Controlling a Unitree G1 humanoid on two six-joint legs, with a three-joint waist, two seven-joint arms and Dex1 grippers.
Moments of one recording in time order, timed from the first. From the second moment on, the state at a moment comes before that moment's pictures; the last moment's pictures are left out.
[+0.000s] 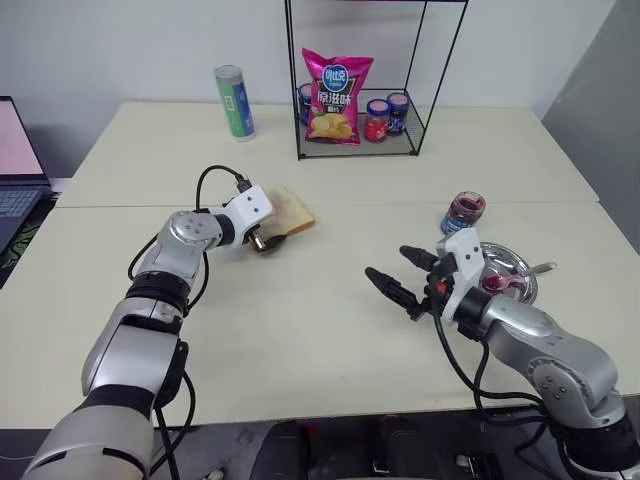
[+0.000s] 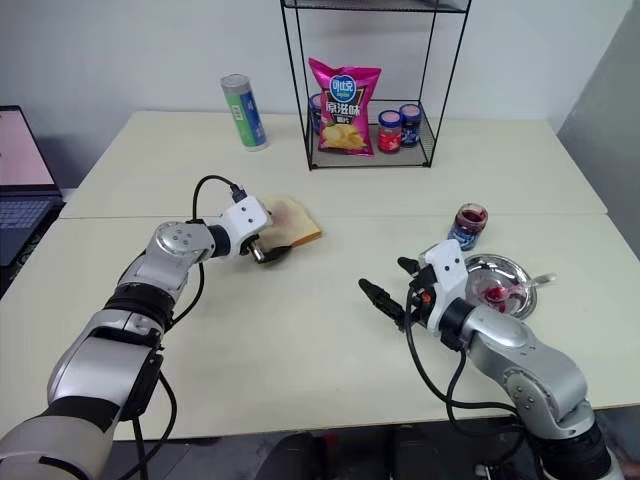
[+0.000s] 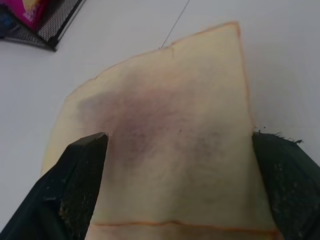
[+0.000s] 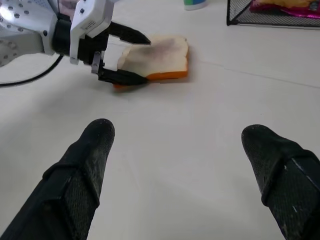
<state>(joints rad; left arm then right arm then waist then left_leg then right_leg) -0.96 0.55 -0.20 1.03 0.13 -0.21 -0.78 -0.20 -0.51 0.12 -0.54 0.67 0.72 0.28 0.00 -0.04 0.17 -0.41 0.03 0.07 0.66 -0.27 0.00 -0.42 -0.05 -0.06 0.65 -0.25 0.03</state>
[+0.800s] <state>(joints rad) -0.87 0.41 -0.12 0.58 -0.04 -0.06 -0.96 -0.14 -0.49 -0.03 -0.53 0.60 0.71 0.34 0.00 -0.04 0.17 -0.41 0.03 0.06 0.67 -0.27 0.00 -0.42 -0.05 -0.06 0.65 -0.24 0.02</state>
